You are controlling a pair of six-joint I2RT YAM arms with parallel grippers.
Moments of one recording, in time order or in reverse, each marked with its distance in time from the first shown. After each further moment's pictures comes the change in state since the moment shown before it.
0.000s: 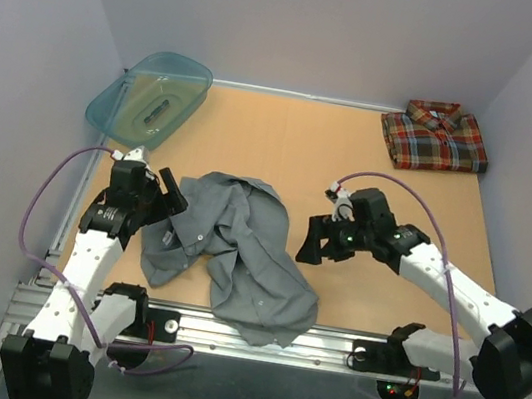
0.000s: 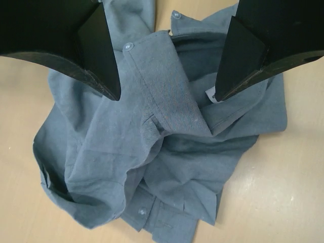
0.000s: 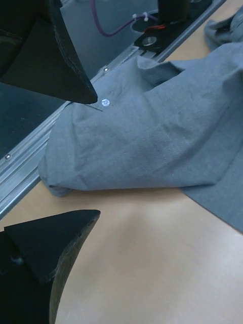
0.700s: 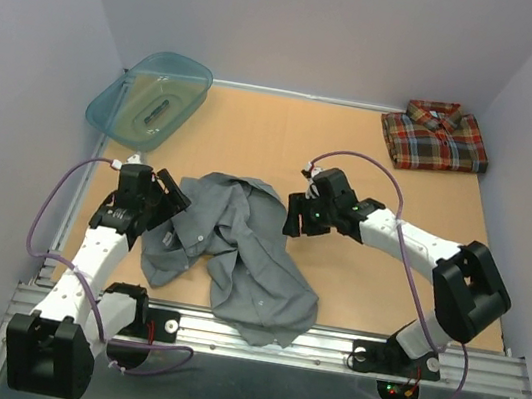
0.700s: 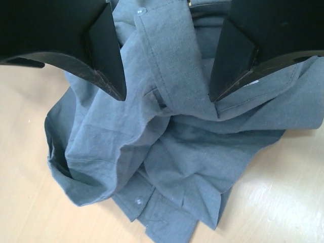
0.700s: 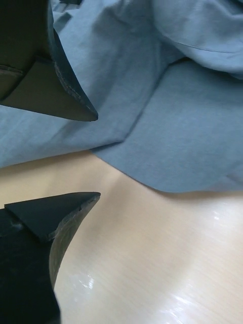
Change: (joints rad) left arm -0.014 0.094 -0.089 0.164 -0.011 -0.178; right arm 0.124 0.394 0.163 0.180 0.261 0.042
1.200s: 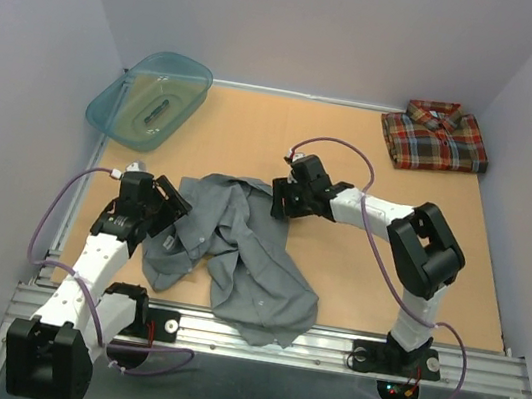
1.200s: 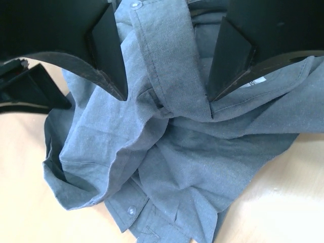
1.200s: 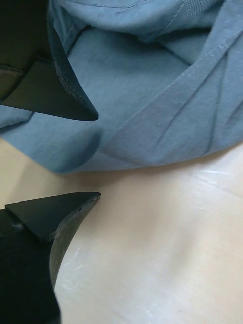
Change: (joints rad) left arm -0.009 -0.032 -0.072 0.027 0.002 -0.086; right arm 0.000 0.332 0.222 0.115 0.141 -0.036
